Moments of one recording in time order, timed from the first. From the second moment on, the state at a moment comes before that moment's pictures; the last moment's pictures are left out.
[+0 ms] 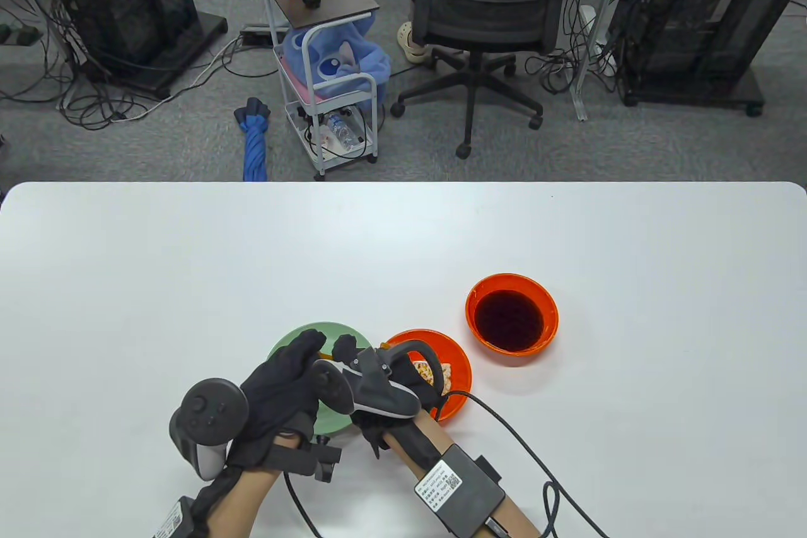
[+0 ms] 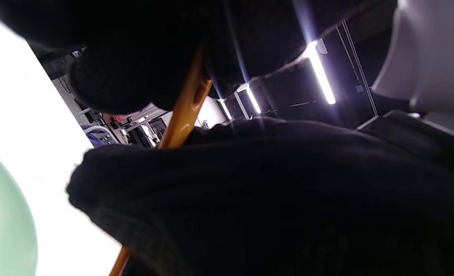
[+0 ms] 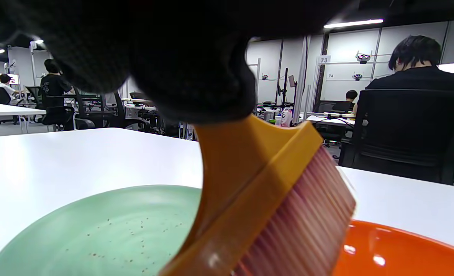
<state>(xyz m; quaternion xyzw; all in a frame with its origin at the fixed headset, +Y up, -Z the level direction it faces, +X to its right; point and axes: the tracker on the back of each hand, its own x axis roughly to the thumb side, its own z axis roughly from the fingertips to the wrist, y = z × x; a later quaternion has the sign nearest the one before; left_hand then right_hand) -0.214 -0.673 -0.240 0.15 -0.05 0.50 0.85 -0.063 -0.662 -0.283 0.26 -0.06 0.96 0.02</state>
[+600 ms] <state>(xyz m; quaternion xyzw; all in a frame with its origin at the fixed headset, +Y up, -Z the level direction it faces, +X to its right) -0.232 -0.704 -0.260 0.11 -0.04 0.53 0.84 0.119 -0.630 -0.335 0.10 -0.10 0.93 0.35</state>
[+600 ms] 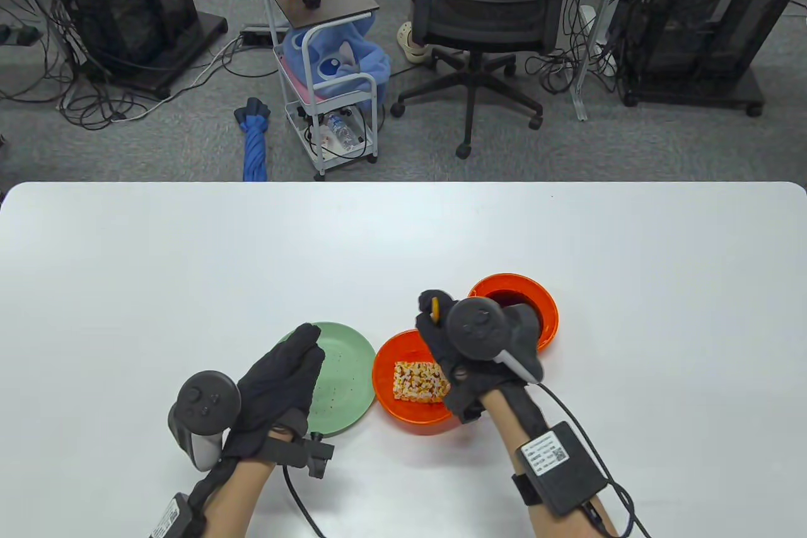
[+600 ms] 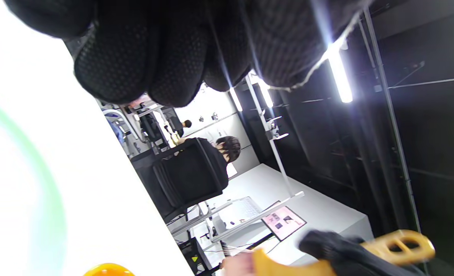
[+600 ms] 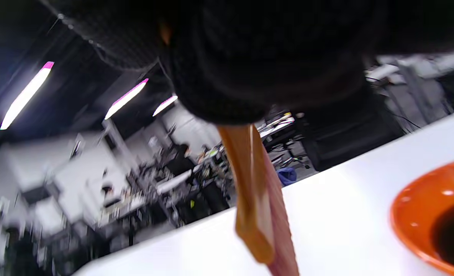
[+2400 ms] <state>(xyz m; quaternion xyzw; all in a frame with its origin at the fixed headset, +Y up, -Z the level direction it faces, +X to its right) -0.255 -0.740 -0.281 0.04 0.02 0.56 0.83 0.247 -0.707 -0.395 -0.08 0.01 0.90 0.42</state>
